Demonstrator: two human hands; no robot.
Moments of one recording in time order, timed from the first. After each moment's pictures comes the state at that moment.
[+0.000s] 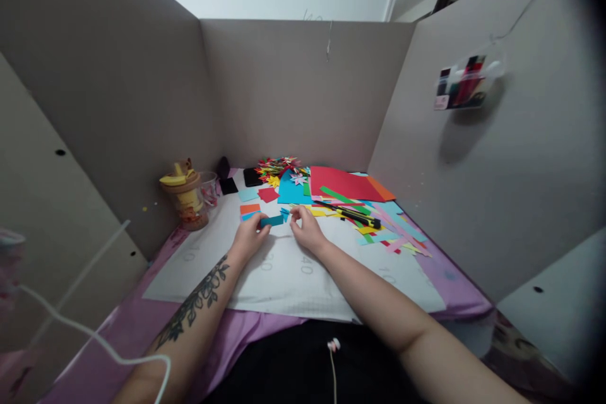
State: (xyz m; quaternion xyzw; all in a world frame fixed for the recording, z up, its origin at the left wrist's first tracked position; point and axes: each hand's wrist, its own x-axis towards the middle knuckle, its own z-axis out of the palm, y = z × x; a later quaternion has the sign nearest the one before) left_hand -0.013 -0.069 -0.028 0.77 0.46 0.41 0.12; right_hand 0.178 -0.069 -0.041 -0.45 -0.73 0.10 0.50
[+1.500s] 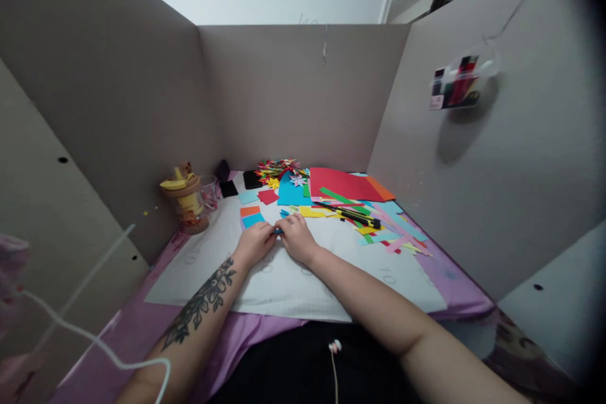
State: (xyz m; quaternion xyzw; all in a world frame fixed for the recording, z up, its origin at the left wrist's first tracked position) left_hand -0.011 -0.074 -0.028 0.88 0.38 0.27 -0.01; right_hand 0.156 -0.089 -0.034 -0.43 -0.83 -0.03 0.34
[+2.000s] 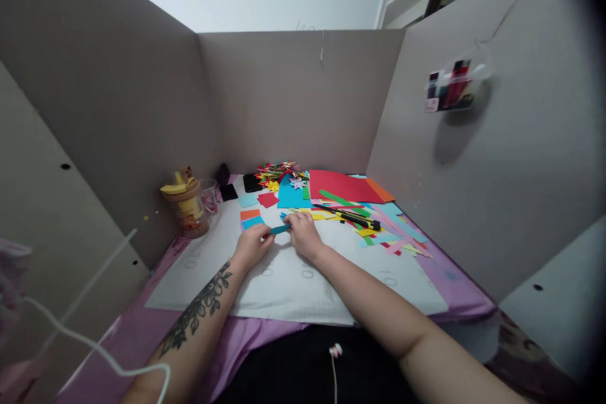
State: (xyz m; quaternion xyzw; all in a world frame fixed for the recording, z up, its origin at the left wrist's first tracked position) left_hand -0.014 -0.076 -0.022 0.85 0.41 0.33 0.03; right_hand 0.171 -0.078 -0.030 -0.47 -0.80 -0.02 0.38
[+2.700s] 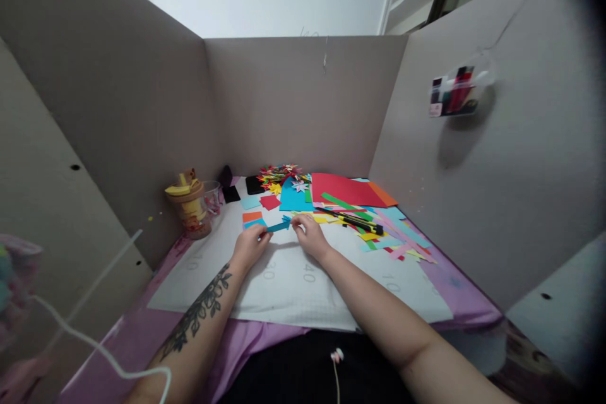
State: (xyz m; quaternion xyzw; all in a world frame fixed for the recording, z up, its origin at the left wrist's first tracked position) left_hand -0.022 -0.066 -0.028 0.82 0.45 0.36 0.03; right_hand 0.185 -0.067 -0.036 -0.42 -0.74 0.09 0.52
